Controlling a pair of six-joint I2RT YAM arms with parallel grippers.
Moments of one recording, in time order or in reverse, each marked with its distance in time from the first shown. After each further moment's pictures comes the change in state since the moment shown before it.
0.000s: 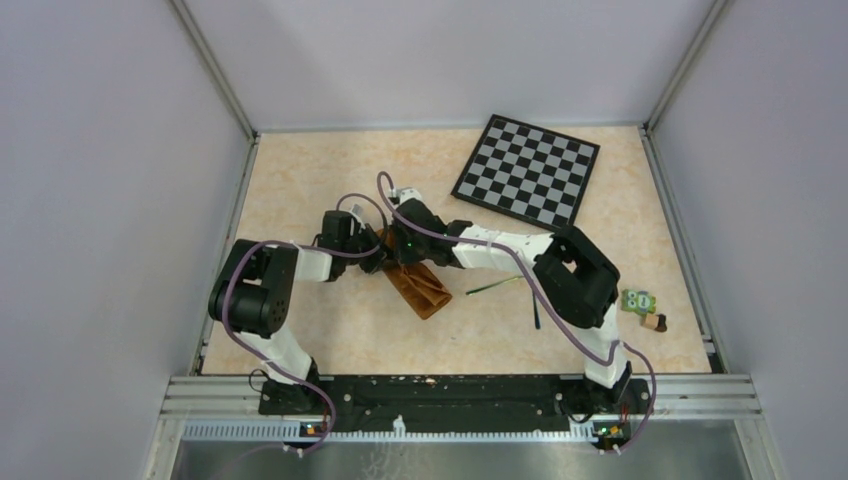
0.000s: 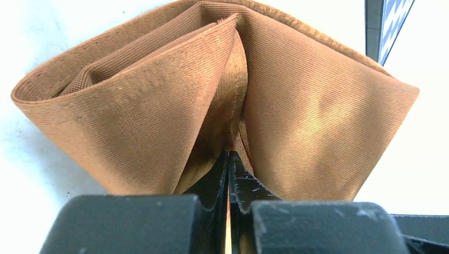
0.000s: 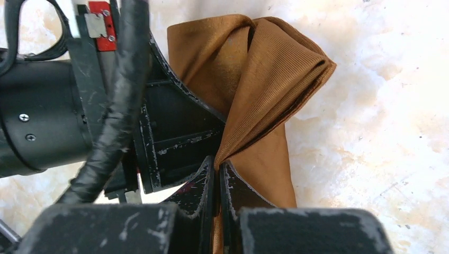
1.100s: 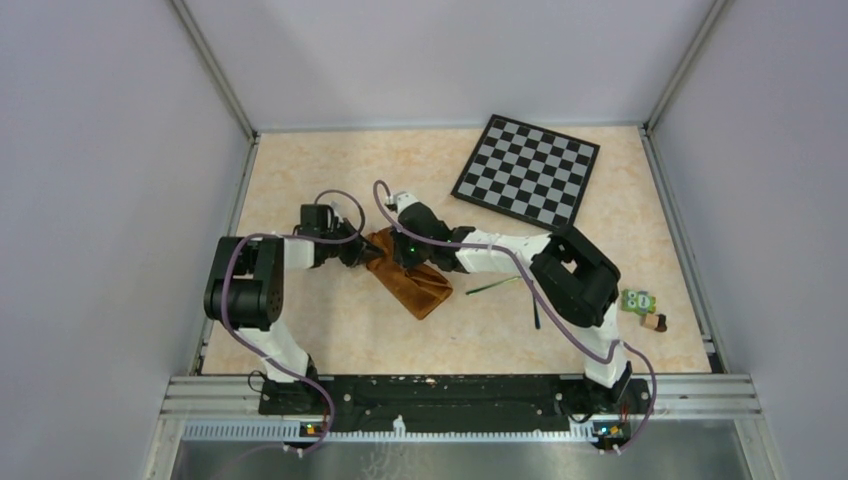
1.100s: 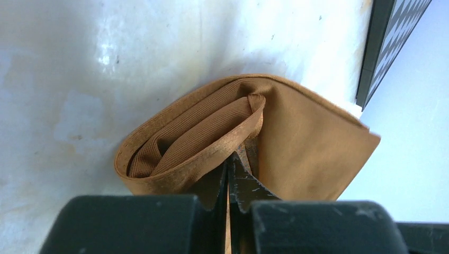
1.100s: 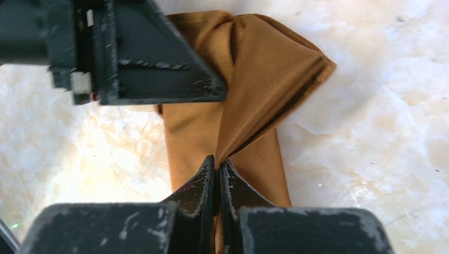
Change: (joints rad) left arm 0.169 0.023 0.084 -0.175 0.068 0.030; right arm -0.020 -0.002 -0.098 0.169 -0.098 -0.090
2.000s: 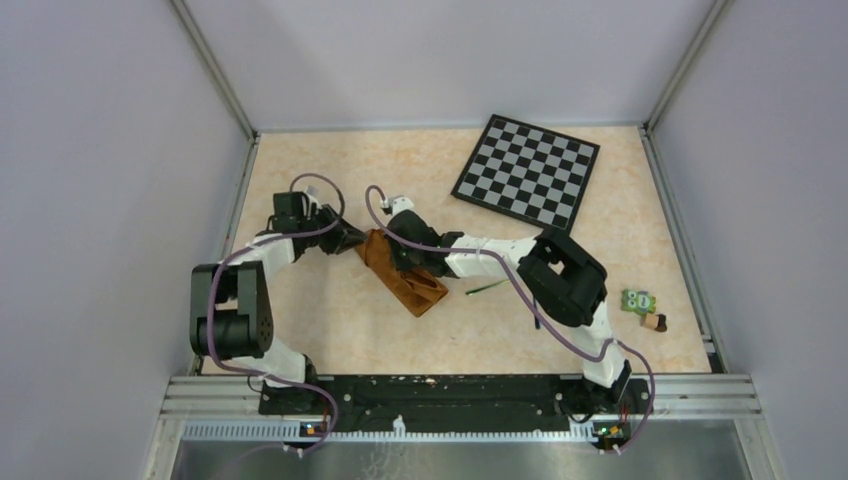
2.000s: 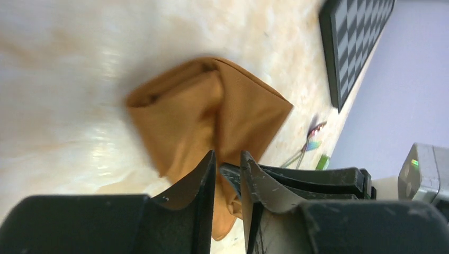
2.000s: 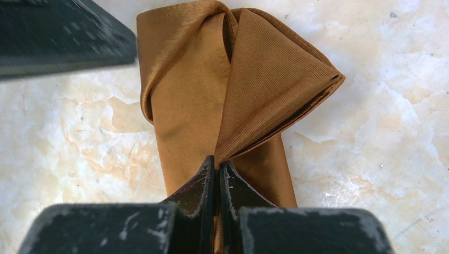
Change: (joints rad) left arm 0.074 -0.188 0.071 -0.198 0.034 0.087; right arm 0.051 0.064 0.050 -0.004 0.130 0.029
